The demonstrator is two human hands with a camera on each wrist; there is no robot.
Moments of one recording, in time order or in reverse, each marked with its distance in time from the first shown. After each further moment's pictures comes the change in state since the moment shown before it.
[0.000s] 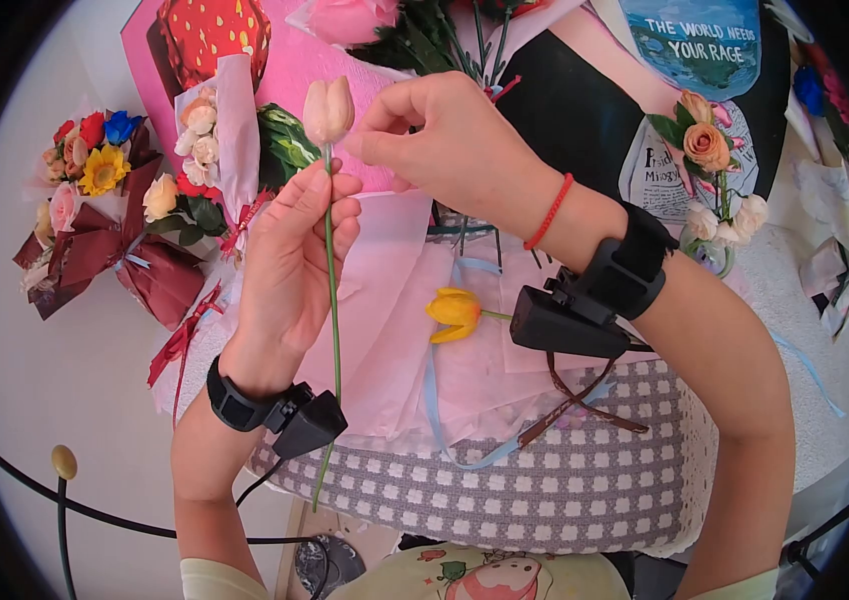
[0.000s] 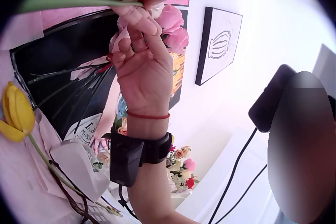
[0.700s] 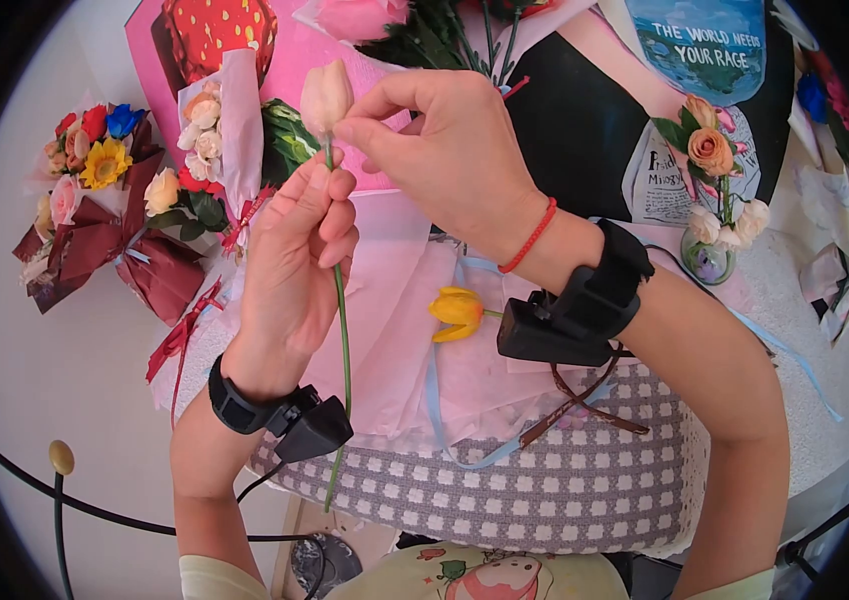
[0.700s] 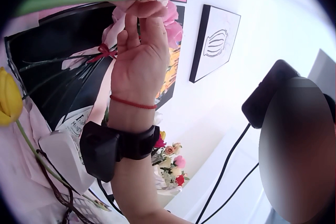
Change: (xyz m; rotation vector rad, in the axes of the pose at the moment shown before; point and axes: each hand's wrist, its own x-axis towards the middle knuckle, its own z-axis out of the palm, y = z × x) left_hand -0.004 0.001 0.008 0.006 -0.005 0.030; right_hand -0.003 0.001 0.020 0.037 0.263 -0.230
